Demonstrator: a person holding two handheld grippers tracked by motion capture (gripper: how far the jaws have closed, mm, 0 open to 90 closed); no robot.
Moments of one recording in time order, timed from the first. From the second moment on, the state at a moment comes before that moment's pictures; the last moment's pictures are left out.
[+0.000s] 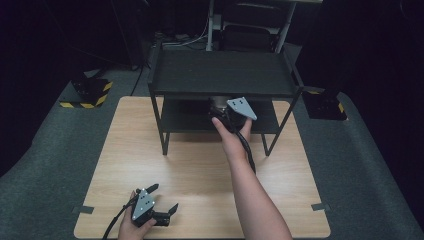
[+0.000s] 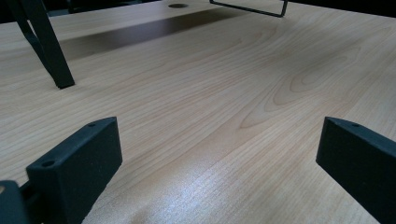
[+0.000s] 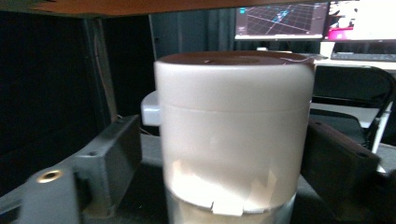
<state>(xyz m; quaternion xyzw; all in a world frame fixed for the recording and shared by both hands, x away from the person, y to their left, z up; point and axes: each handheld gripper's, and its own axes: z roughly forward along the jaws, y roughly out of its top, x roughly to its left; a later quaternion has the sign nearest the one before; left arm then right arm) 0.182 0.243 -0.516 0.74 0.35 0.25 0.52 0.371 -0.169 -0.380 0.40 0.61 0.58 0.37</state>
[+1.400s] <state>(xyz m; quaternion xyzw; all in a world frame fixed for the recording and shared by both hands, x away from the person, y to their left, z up) 0.181 0.243 -0.517 0.74 0.35 0.25 0.52 0.220 -0.310 -0.487 0.34 0.64 0.58 0.36</state>
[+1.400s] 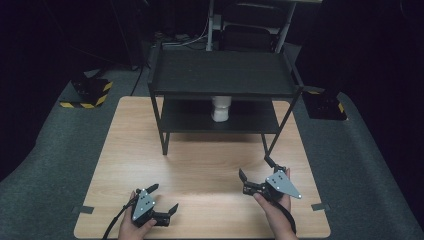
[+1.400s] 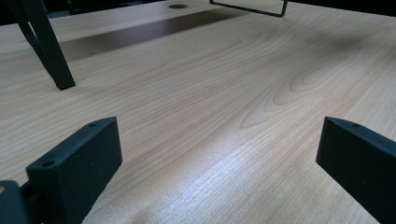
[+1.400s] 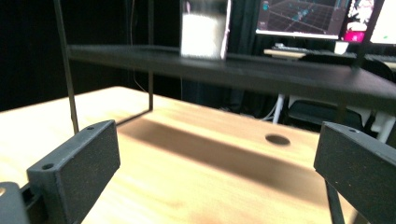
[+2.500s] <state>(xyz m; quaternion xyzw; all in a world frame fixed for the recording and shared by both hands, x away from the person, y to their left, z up) 0.180 0.243 -0.518 0.74 0.35 0.25 0.52 0.182 -0.345 -0.526 0.41 0.68 0.50 0.36</state>
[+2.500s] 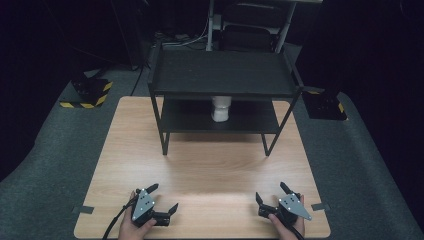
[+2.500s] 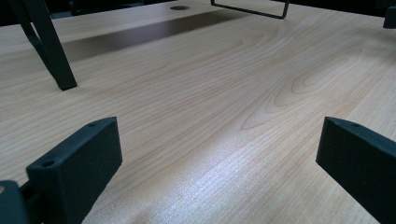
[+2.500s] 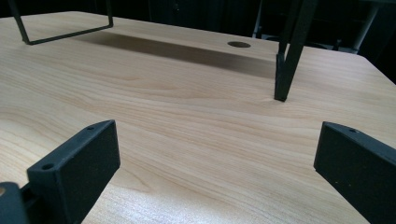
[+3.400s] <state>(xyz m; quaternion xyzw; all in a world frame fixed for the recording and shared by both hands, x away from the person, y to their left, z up) 0.178 0.242 -0.519 0.74 0.35 0.25 0.52 0.185 -0.346 -0.524 0.41 0.69 0.49 0.35</state>
